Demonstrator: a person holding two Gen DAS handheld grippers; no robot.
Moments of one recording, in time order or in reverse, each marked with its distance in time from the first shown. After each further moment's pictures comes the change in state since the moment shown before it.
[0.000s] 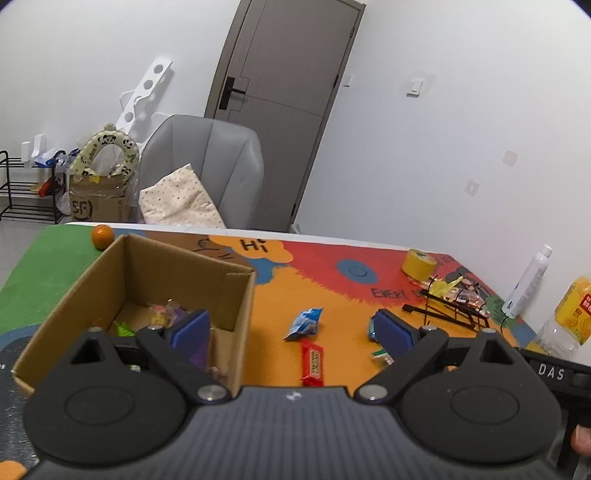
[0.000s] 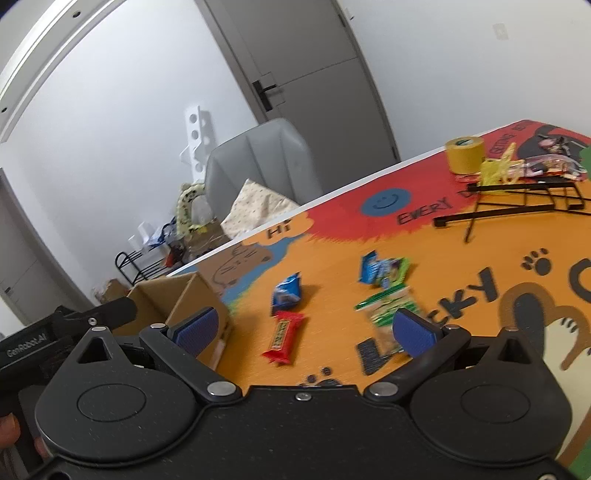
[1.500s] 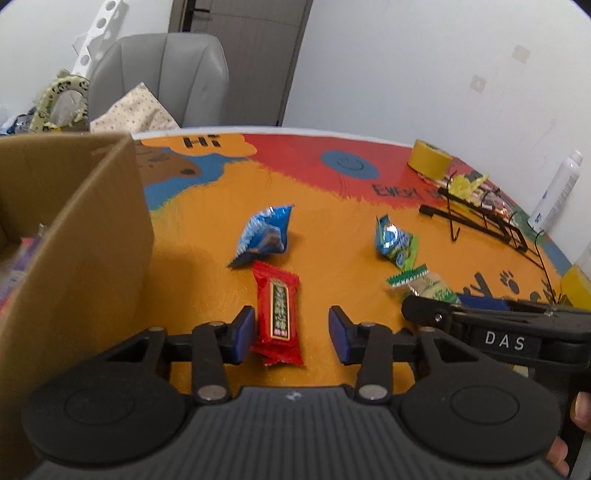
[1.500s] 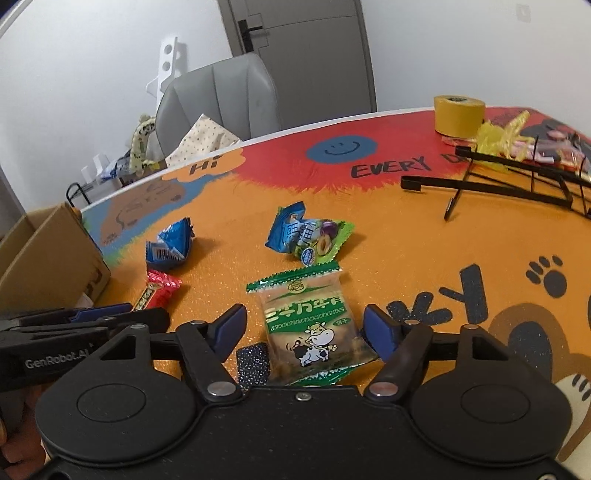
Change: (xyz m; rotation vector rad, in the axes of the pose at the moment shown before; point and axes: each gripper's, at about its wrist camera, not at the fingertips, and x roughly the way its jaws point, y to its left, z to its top) left arm 0.152 -0.032 -0.060 0.094 0.283 -0.015; right arm 0.109 -0.053 -0.013 -0.181 0.160 -0.139
